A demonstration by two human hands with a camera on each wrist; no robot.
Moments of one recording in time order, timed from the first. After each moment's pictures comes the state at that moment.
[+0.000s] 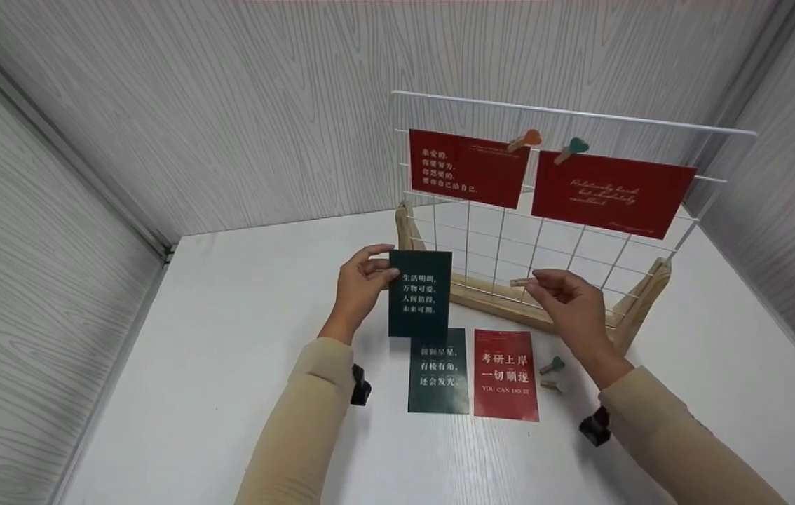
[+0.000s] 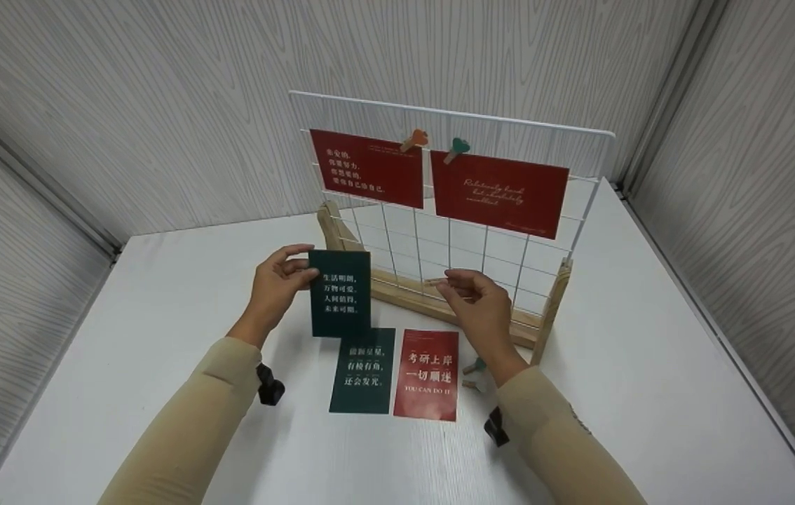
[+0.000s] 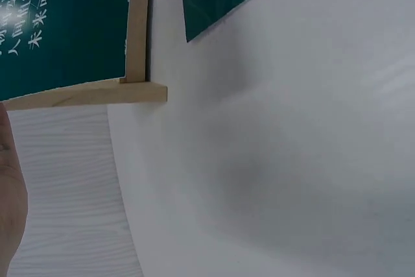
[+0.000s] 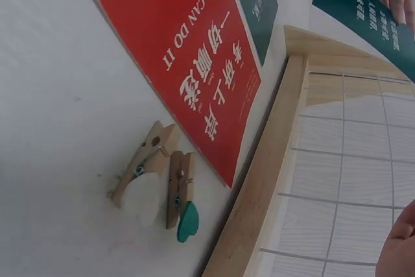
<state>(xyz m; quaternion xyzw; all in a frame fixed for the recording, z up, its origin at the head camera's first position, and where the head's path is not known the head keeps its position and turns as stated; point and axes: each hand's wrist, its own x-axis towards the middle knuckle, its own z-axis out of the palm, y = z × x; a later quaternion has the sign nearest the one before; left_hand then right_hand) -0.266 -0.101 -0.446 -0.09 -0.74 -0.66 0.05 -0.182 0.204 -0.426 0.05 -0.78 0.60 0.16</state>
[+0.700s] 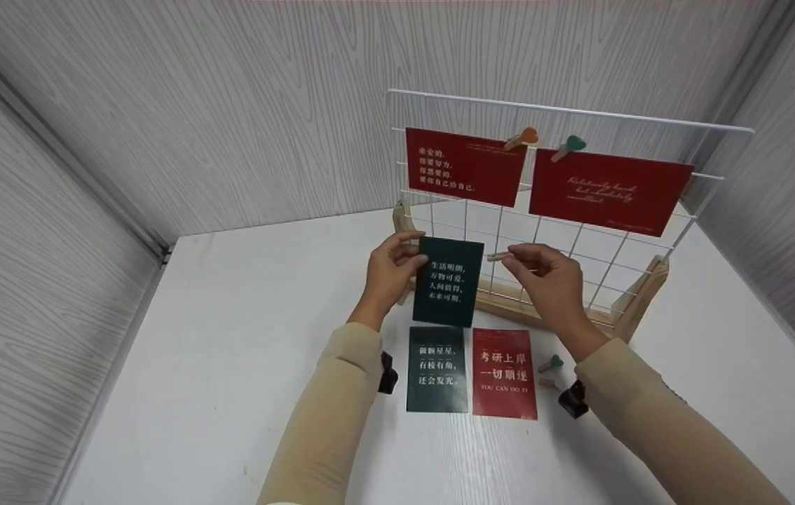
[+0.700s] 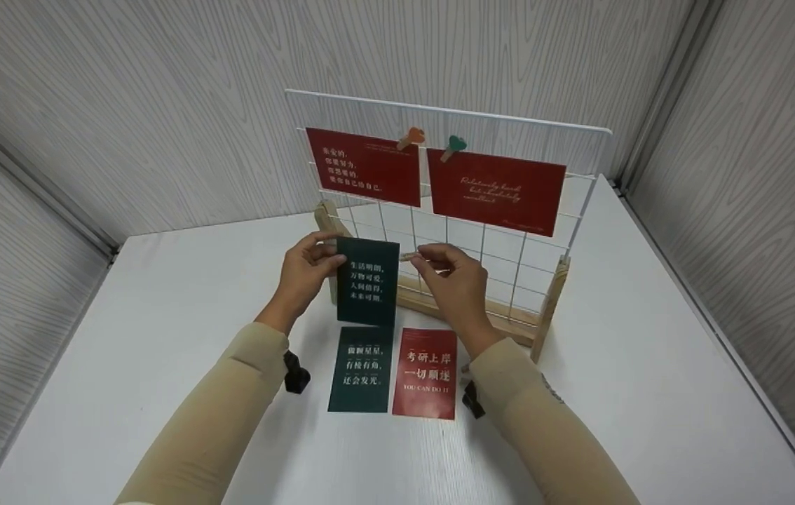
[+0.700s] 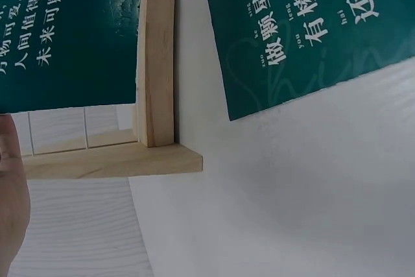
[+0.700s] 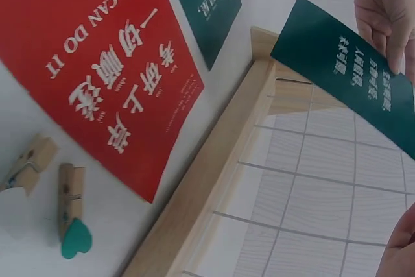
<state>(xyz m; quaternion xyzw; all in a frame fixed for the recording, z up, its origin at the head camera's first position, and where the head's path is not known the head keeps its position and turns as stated) -0.273 -0.056 -0.432 -0.12 -0.75 -0.65 0.04 -0.215 0.183 -0.418 0.08 -0.78 0.59 0.21</state>
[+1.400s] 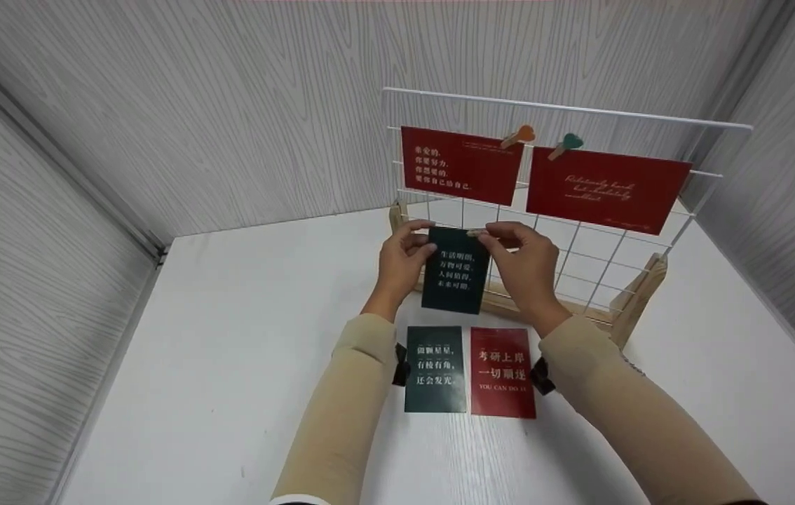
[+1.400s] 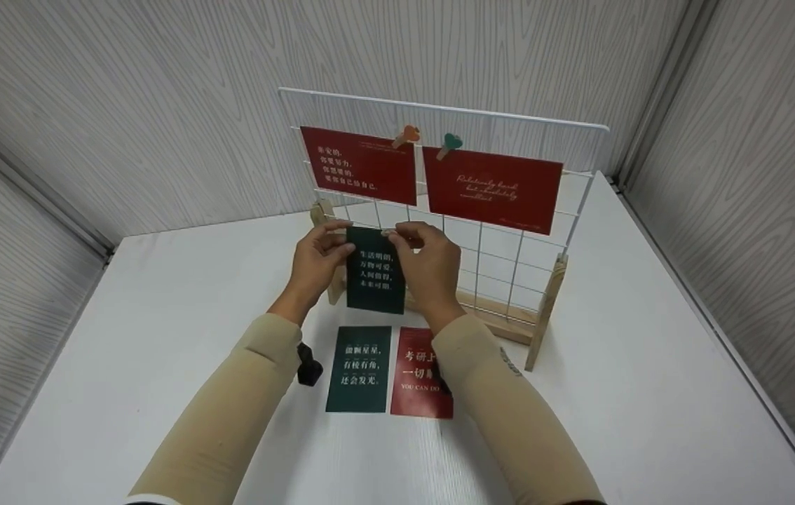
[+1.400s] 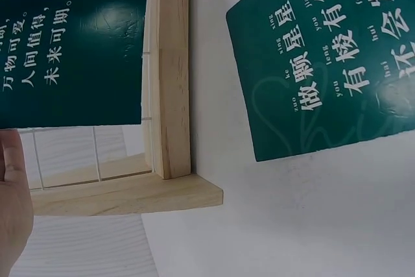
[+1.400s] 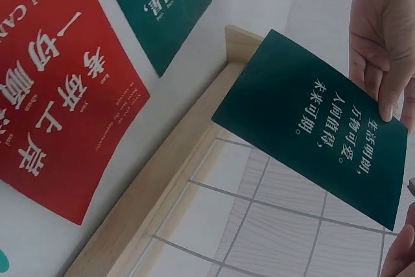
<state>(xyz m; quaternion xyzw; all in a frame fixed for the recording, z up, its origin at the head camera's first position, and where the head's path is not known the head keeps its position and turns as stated) -0.285 -0.032 -0.428 -0.12 -0.75 -0.64 0.06 -0.237 0.152 -0.402 0.05 -0.81 0.53 0.26</state>
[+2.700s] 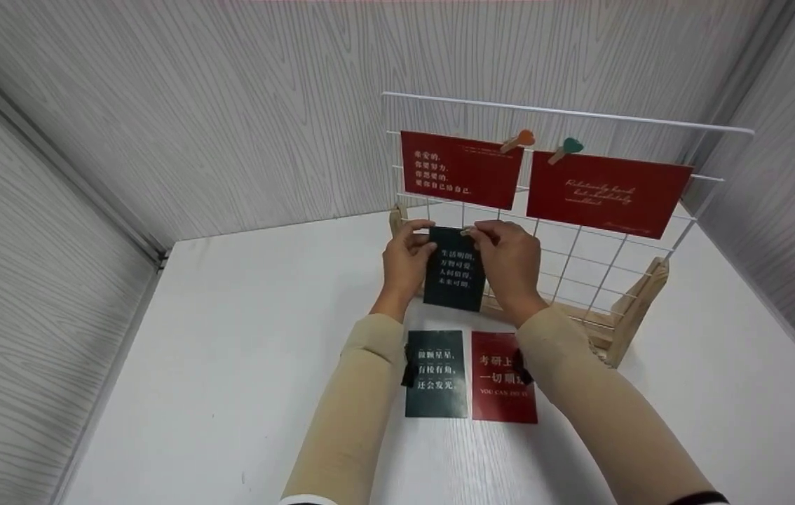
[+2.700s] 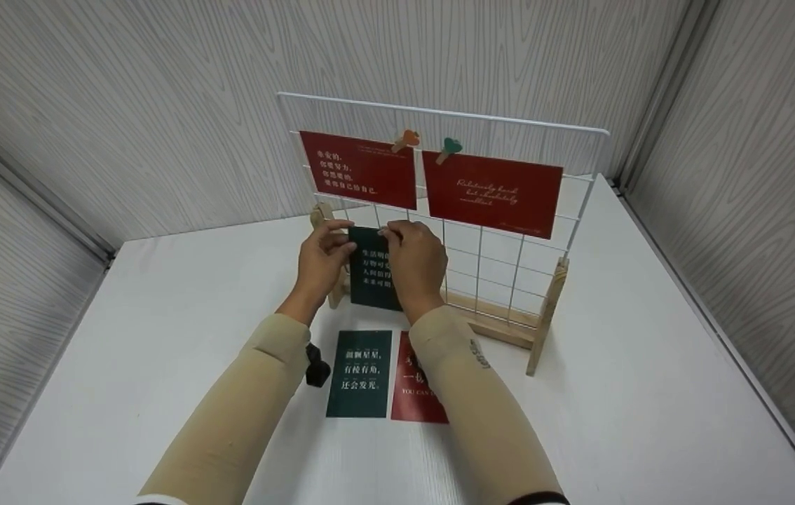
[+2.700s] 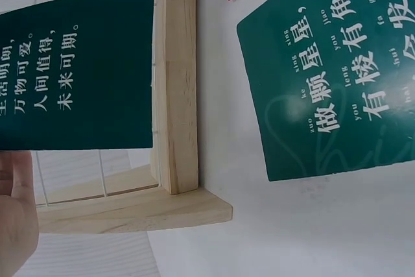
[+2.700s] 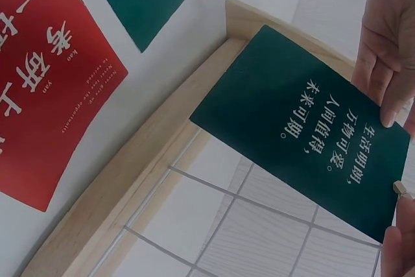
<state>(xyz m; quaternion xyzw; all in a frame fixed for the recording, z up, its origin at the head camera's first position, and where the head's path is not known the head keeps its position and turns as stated) -0.290 -0.021 -0.425 -0.07 -0.80 -0.59 0.10 -0.253 0.132 -0.395 0.02 -0.86 0.45 0.25</state>
